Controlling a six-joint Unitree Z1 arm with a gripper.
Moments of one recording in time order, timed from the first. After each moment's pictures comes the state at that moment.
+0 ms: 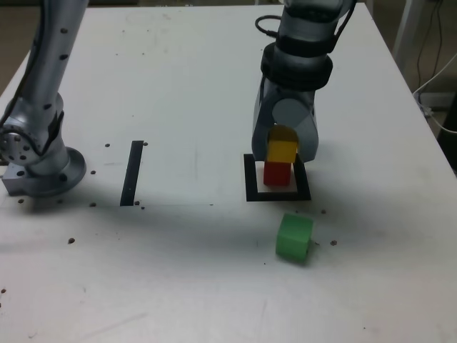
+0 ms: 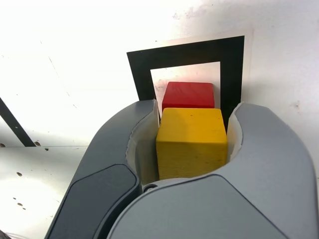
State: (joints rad) arm -0.03 2.10 -1.68 1.31 -0.01 0.06
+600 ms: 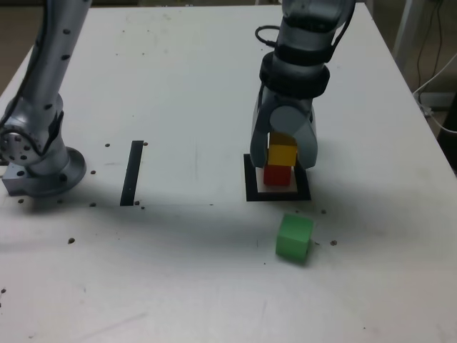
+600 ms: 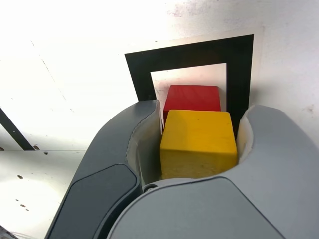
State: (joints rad) arm -0.02 2.11 -1.64 1.27 -0.03 0.09
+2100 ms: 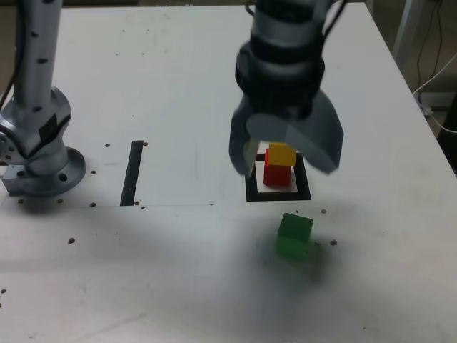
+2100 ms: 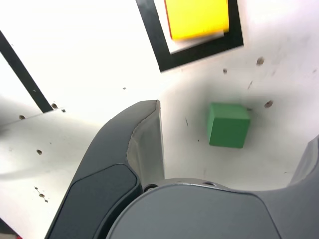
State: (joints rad) arm -0.36 2.03 -1.77 1.44 0.09 -0.09
